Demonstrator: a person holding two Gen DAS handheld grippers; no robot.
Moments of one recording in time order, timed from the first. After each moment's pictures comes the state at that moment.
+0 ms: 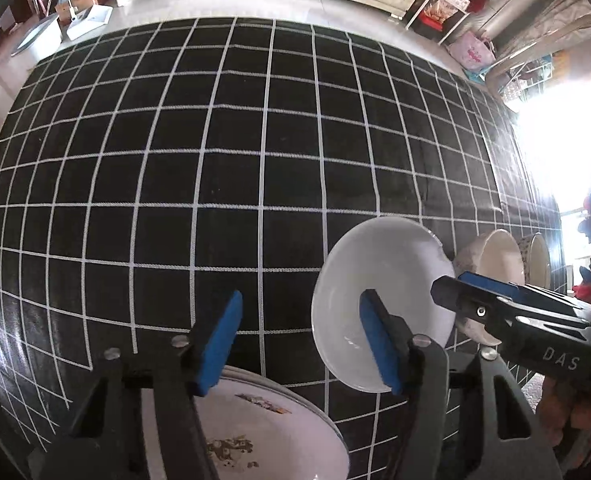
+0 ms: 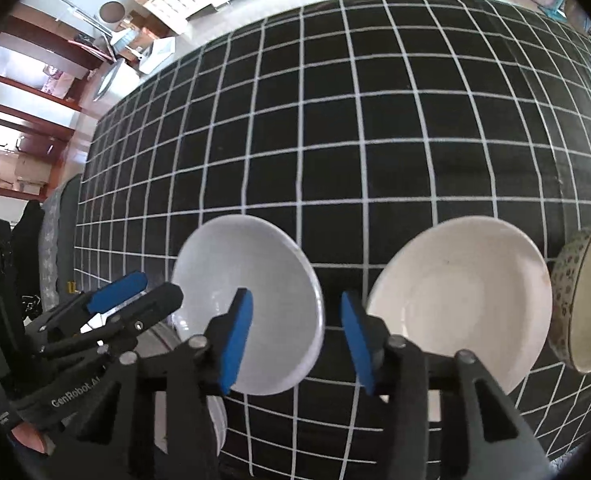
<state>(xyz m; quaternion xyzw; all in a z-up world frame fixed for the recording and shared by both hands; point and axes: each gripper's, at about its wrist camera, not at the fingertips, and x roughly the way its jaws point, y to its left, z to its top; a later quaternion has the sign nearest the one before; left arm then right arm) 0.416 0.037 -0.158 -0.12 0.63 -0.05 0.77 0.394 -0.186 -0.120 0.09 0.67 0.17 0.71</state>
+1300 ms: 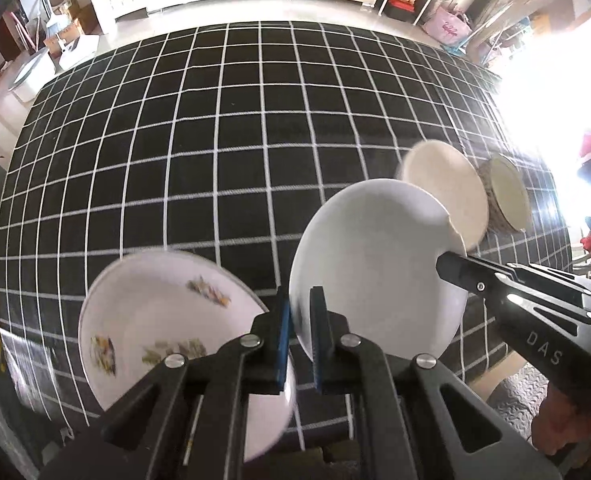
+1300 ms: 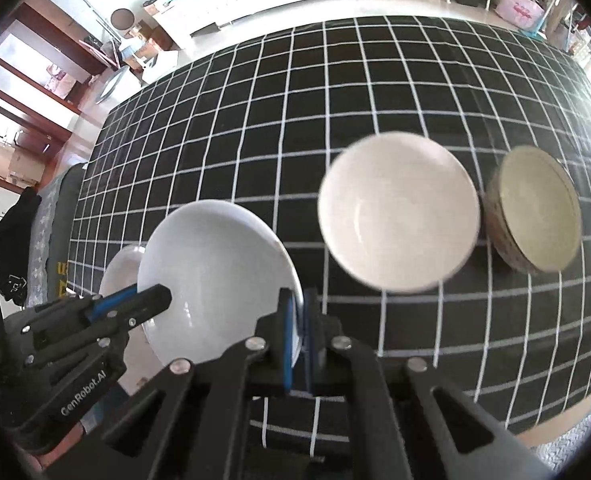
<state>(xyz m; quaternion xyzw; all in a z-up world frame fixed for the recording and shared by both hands) 0.325 -0.033 -0.108 -0.06 0.62 -0.07 0.78 0.308 -0.236 -0.068 0.06 0.63 0.16 0.75</state>
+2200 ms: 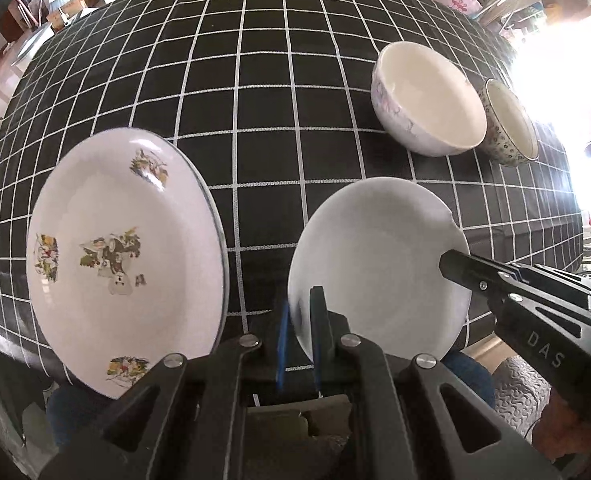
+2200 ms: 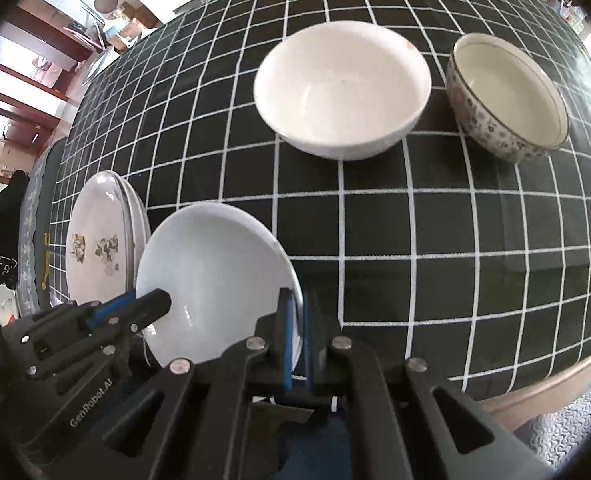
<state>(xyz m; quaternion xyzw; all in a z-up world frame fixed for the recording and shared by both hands) 0.270 -0.073 -0.158 -0.06 0.66 -0.05 0.74 0.261 -0.256 -0.109 0.06 0.67 0.14 0.72</state>
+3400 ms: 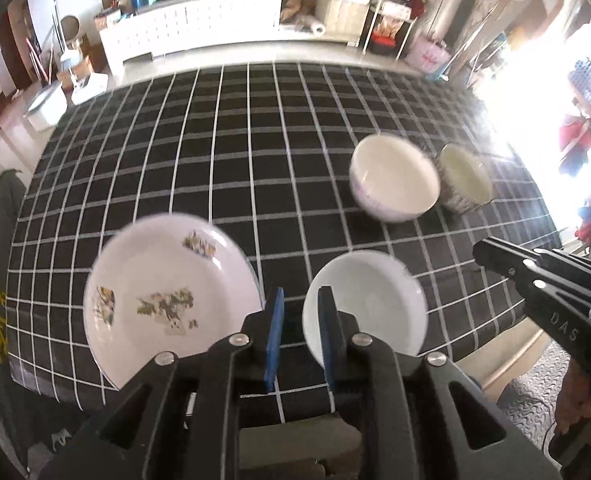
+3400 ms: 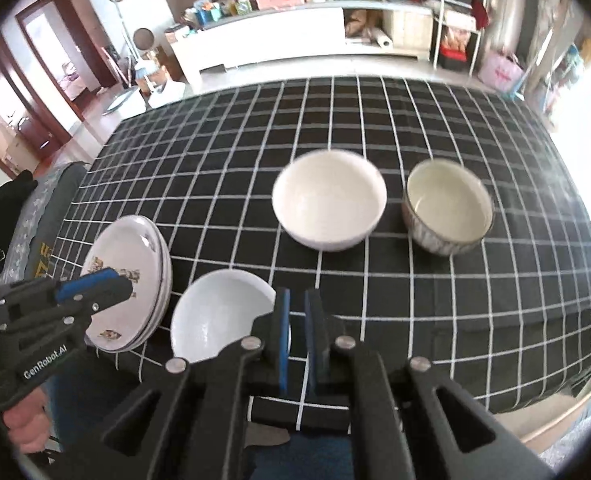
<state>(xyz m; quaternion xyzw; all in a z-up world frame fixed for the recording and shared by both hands) 0.246 -0.058 -0.080 -0.04 0.54 -0.07 0.84 0.232 -0.272 -0.023 -0.01 0.53 0.15 0.84</state>
